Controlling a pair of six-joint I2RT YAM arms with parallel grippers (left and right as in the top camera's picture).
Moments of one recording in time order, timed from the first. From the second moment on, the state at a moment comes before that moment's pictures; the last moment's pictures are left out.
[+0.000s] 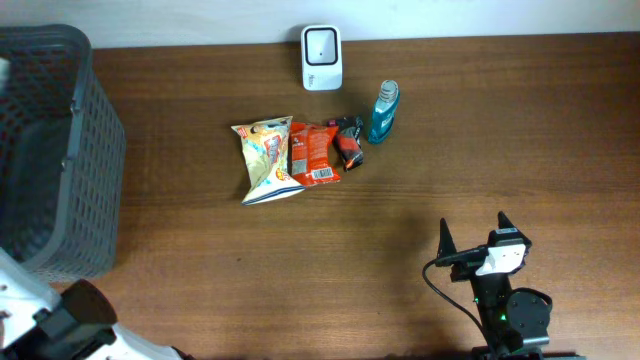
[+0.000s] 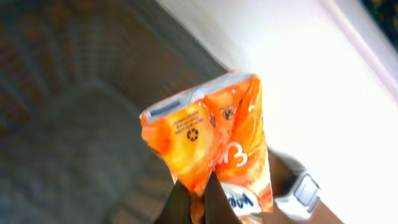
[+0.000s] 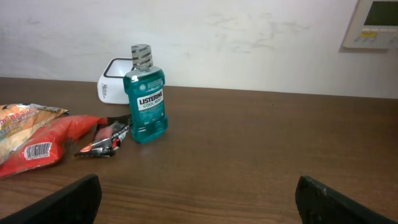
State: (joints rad) left arm 0.65 1.86 2.44 -1.32 0.39 -0.35; right arm 0.06 0.01 0.01 -0.08 -0.02 -0.02
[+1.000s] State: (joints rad) left arm -0.24 1.86 1.57 -0.75 0.19 -0.16; right arm 0.06 0.01 0.01 -0.08 -0.02 -0.02
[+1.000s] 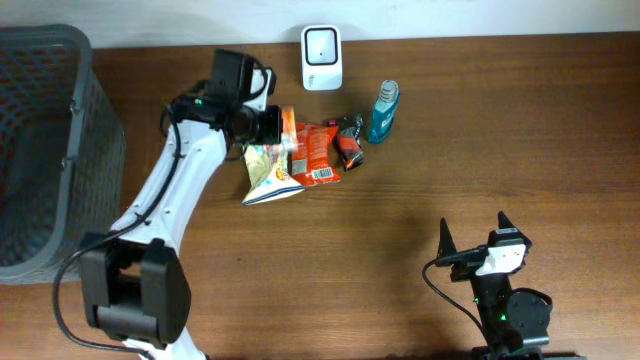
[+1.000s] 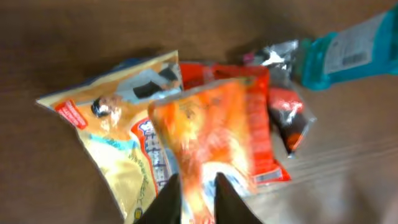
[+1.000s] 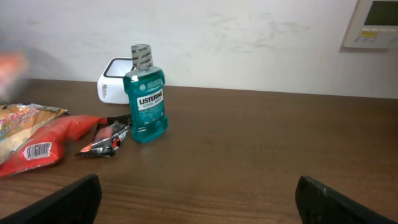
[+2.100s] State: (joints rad) left arm -0.25 1.45 1.46 -1.00 0.05 -0.18; right arm 0.06 0.01 0.01 -0.08 -0.02 -0.02
